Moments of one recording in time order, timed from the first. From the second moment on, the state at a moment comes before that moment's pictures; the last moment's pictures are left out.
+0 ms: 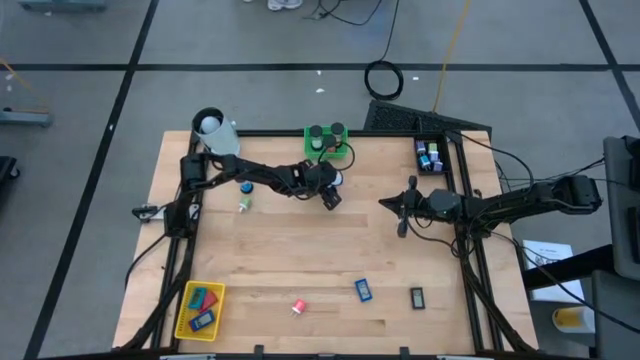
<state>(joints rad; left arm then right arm) 0.25 2.07 1.24 -0.04 -0.24 -0.27 -0.06 0.95 0.07 0.66 0.21 0.01</state>
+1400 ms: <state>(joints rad) 0.15 1.89 1.24 -0.43 -0.18 -0.16 -0.06 0.95 0.07 0.65 0.18 0.01</state>
